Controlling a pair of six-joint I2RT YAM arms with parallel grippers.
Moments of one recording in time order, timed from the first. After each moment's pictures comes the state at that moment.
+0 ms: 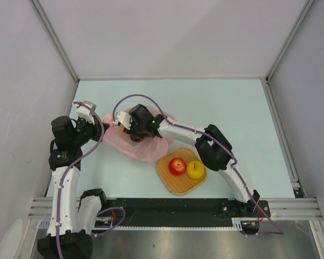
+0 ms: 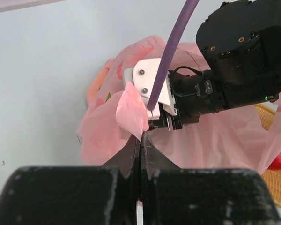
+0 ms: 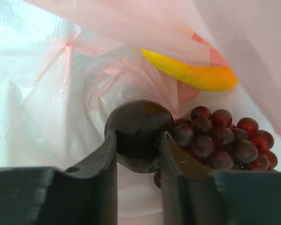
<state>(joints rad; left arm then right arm) 0.19 0.77 0.81 -0.44 0.63 0.11 0.96 2.30 1.89 -0.35 -0.12 -0.41</state>
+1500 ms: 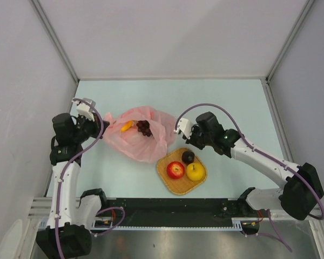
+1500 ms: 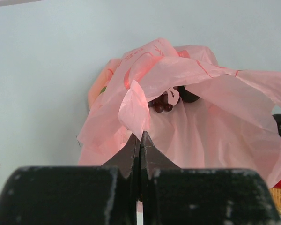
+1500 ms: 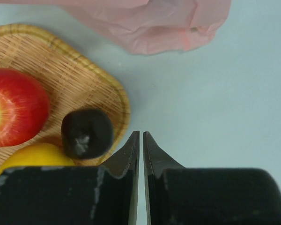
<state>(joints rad) 0.19 0.83 0.81 -0.38 0.63 0.08 0.72 1.27 0.96 -0.43 -0.14 -0.54</state>
